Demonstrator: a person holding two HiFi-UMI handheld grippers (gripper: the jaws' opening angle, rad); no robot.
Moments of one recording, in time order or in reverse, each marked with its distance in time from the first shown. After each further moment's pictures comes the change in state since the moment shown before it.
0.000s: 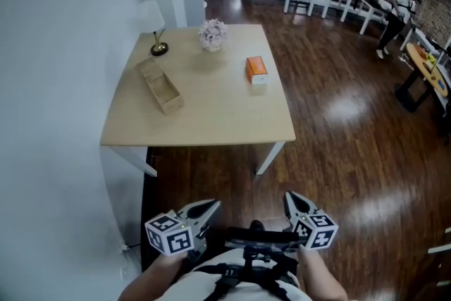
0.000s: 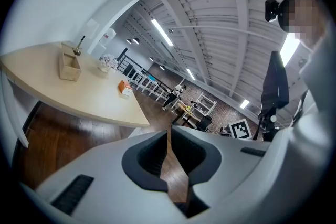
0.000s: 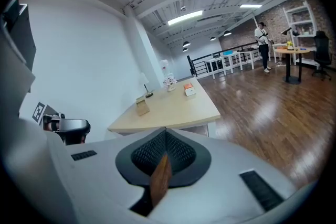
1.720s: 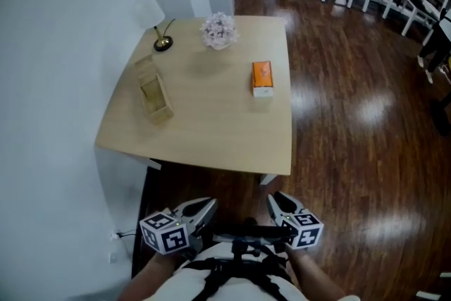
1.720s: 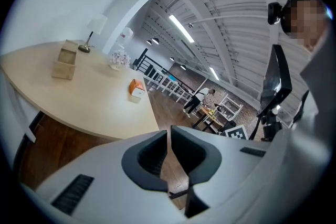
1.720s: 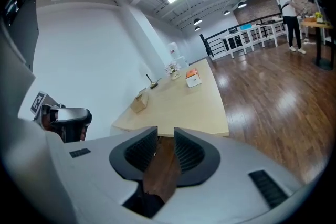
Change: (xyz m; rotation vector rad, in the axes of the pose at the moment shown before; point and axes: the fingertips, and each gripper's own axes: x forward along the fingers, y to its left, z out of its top) left arm 0.189 0.044 0.068 -0.093 -0.006 0.242; right arm 0.158 -0.132 0.072 0.014 0.178 0.233
